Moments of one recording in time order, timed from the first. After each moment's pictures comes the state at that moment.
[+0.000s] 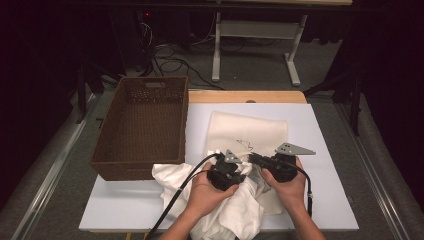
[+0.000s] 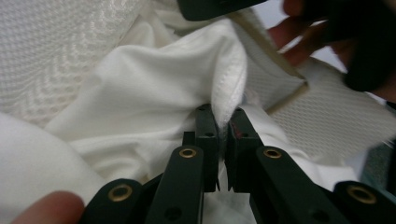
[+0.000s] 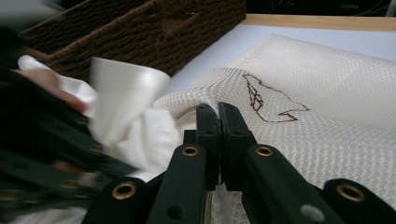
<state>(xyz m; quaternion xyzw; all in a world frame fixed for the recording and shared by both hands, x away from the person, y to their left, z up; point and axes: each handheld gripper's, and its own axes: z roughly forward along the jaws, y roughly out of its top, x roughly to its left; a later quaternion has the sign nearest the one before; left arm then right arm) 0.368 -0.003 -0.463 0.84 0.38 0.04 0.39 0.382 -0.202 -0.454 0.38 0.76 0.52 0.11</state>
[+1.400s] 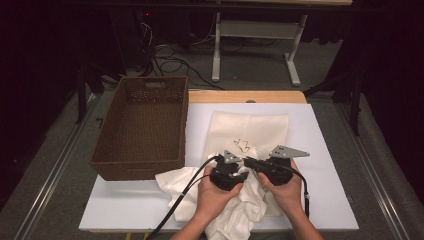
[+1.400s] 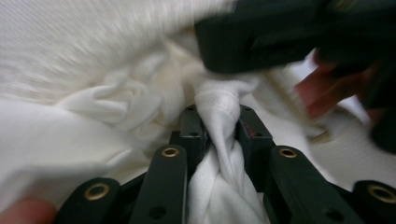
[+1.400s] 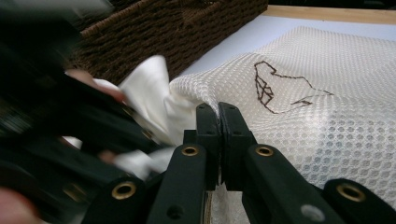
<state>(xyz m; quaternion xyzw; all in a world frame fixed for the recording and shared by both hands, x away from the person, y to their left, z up) 0.363 -0.010 -0.481 0.81 0.42 0.05 0.41 0.377 -0.192 -0.459 0.36 0.78 0.51 0.09</state>
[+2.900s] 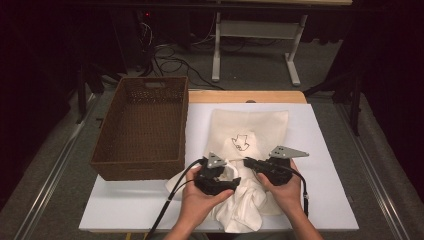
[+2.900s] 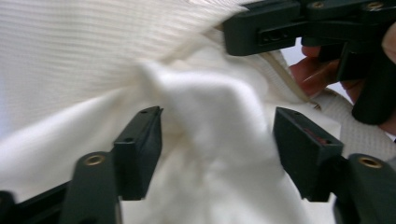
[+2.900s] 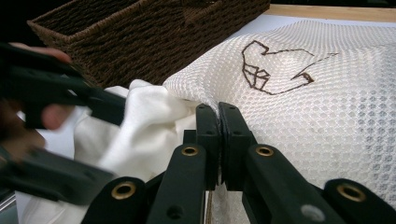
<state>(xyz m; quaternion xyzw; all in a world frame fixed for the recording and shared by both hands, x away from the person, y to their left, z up) 0.335 0.042 -0.453 0.79 0.43 0.08 0.43 0.378 -0.192 -0.462 0.36 0.78 0.51 0.09</state>
